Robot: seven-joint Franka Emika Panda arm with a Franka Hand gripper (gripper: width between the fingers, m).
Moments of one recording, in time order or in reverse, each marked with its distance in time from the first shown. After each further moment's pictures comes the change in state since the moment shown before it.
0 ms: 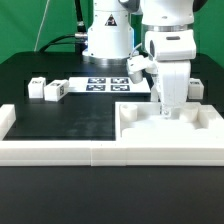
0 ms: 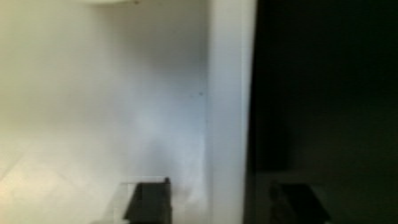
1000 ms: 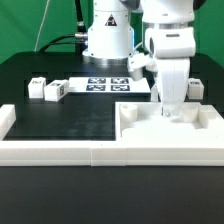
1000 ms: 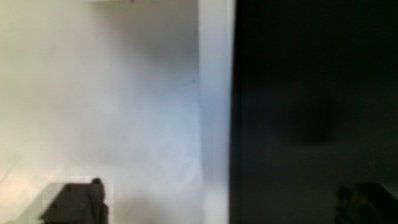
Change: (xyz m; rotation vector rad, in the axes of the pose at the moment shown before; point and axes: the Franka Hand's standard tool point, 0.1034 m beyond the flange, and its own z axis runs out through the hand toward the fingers) arm 0.009 -0.006 -0.022 -0.024 -0.007 0.056
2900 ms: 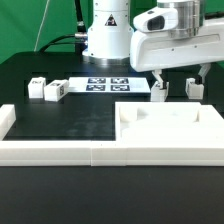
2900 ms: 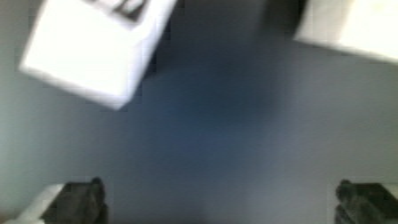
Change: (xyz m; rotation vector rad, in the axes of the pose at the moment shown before) arm 0.050 -0.071 -0.007 0.065 0.027 1.397
